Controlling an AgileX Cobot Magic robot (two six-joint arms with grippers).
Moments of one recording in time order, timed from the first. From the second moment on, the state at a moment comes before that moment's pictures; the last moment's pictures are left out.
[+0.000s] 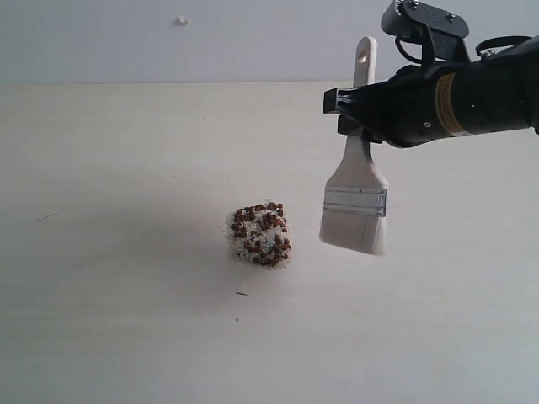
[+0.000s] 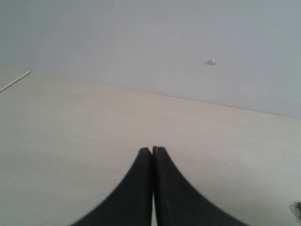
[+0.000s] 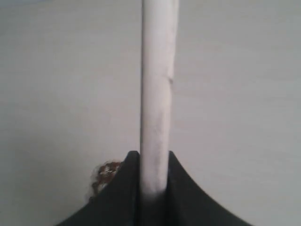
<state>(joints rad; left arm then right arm) -0.17 0.12 0.00 0.09 0.10 -0.29 0.36 1.60 -0.86 -1.75 -0.23 2.12</state>
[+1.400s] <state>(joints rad) -0.17 0.12 0.00 0.09 0.10 -0.29 0.01 1.99 -1.17 -1.75 -1.04 2.06</state>
